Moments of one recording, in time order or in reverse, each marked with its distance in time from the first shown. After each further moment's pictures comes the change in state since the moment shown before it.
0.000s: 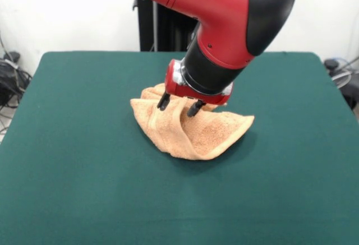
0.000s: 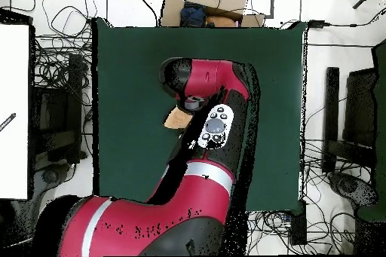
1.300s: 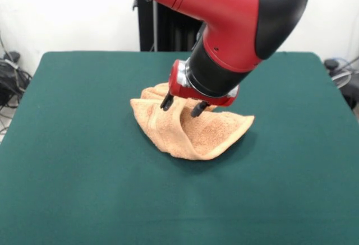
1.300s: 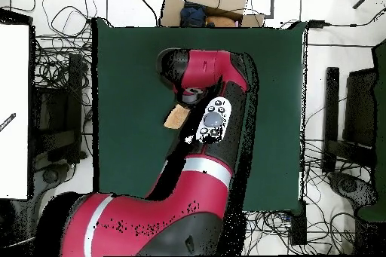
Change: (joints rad) arm 0.001 0.020 0.000 -0.077 0.000 0.088 0.000
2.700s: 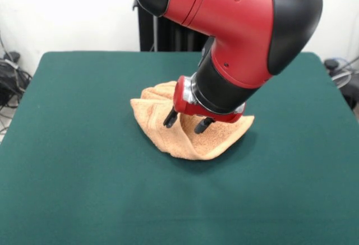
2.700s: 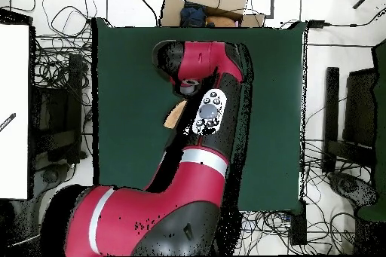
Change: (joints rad) arm 0.003 0.059 0.000 -0.112 0.000 0.014 0.000
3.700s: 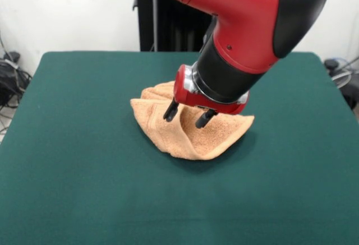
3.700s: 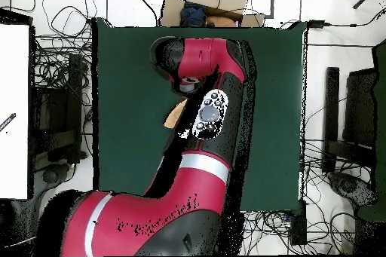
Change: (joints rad) arm 0.001 -0.038 0.000 0.010 0.000 0.000 0.000
